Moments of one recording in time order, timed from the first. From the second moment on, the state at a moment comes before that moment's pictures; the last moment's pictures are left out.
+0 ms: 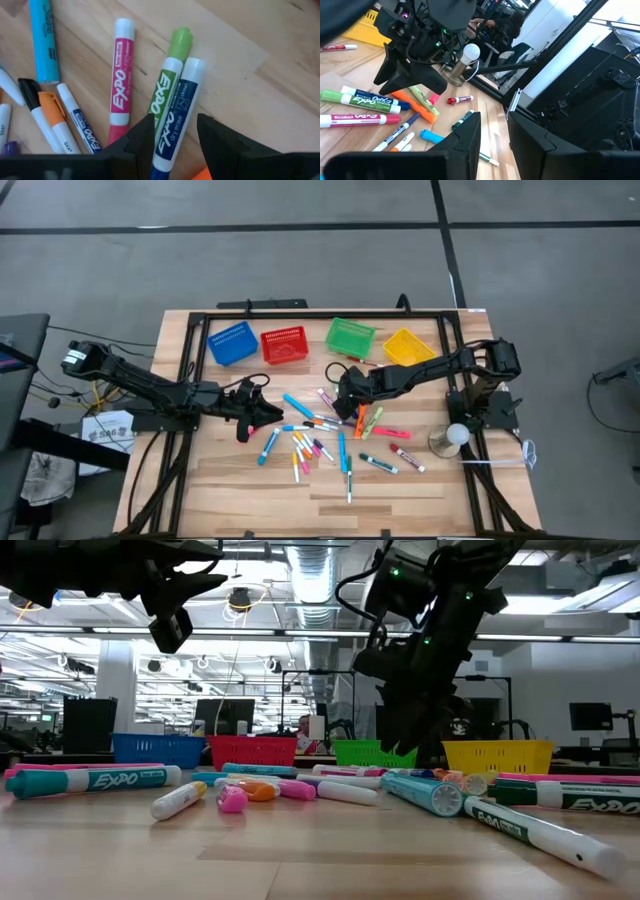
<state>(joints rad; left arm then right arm) -0.28 1.02 0.30 0.67 -0.13 -0.62 0.00 1.74 1.01 -0.42 0.18 0.79</state>
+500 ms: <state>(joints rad) -0.28 1.02 0.30 0.67 -0.13 -0.62 0.00 1.74 1.01 -0.42 0.18 0.75</state>
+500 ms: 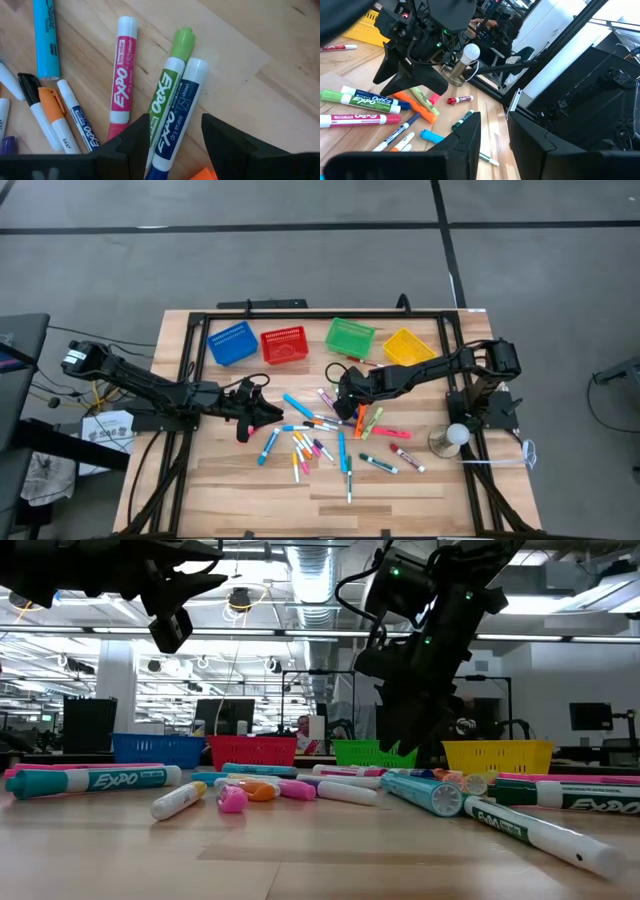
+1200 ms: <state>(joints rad) -0.28 1.02 0.30 0.67 -0.13 -0.63 0.01 1.80 1.01 -0.40 0.18 0.73</state>
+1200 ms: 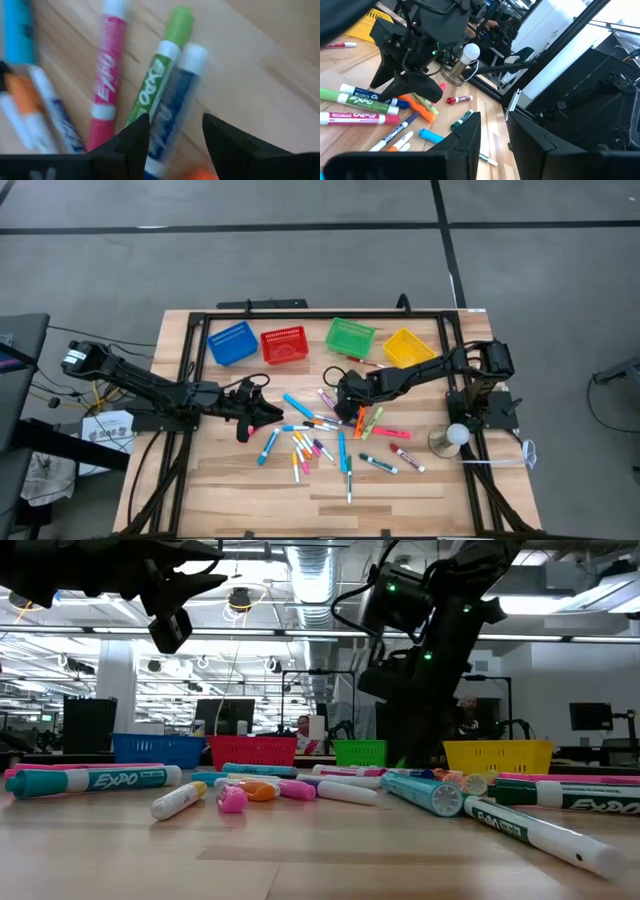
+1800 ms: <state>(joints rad) -0.28 1.02 0.30 0.67 -0.13 -0.64 0.00 1.82 1.01 -0.42 0.16 0.74</state>
